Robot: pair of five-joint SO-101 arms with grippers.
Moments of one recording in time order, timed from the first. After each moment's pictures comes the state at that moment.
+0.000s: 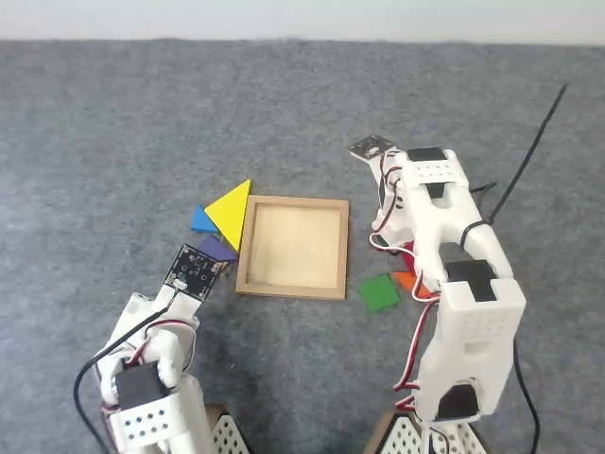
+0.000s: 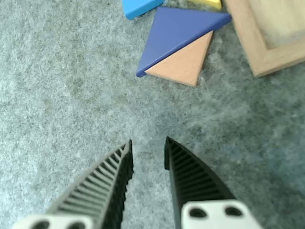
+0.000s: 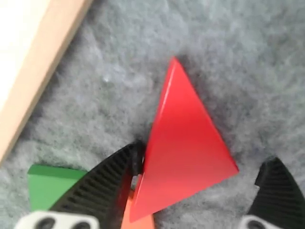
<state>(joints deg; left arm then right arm) -23.2 -103.3 97.1 74.7 -36.3 -9.3 27.3 2.0 73.3 28.6</state>
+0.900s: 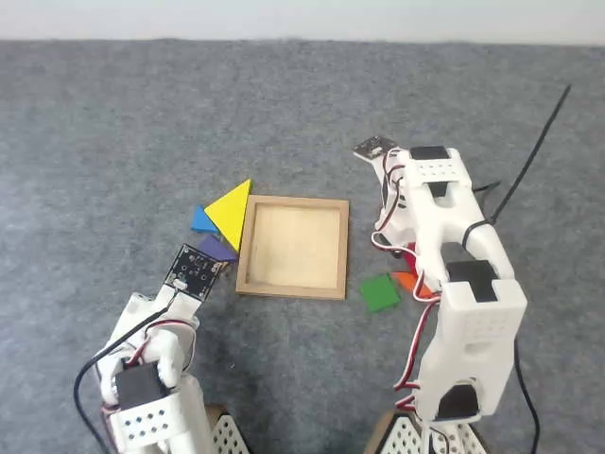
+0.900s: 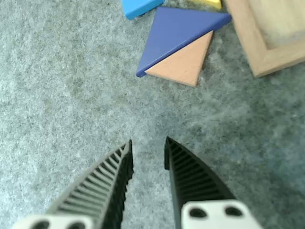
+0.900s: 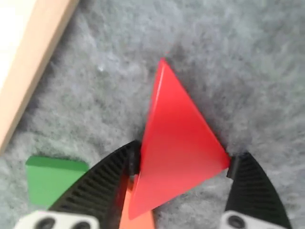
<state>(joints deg) -23.2 -103.3 97.1 74.7 -36.3 -8.8 27.3 1.4 75.8 28.8</state>
